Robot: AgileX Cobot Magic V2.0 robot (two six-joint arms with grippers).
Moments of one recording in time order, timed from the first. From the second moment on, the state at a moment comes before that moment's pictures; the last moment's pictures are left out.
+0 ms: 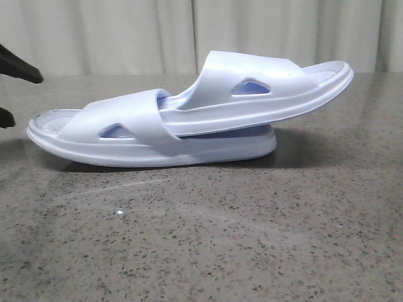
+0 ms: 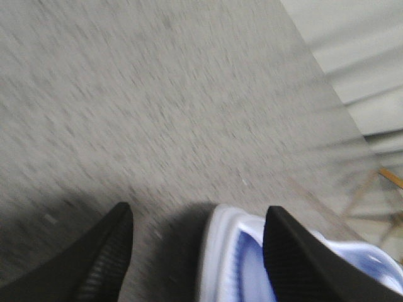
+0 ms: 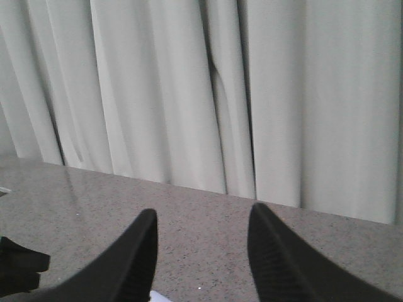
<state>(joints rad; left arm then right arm) 0.00 1.30 -0.55 -1.79 0.62 1.07 0.05 0.57 -0.72 1.28 0.43 -1.17</state>
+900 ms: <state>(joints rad) 0.08 0.65 -0.55 -1.73 0.41 1.53 0.05 0.56 -0.59 1.15 0.18 -1.17</state>
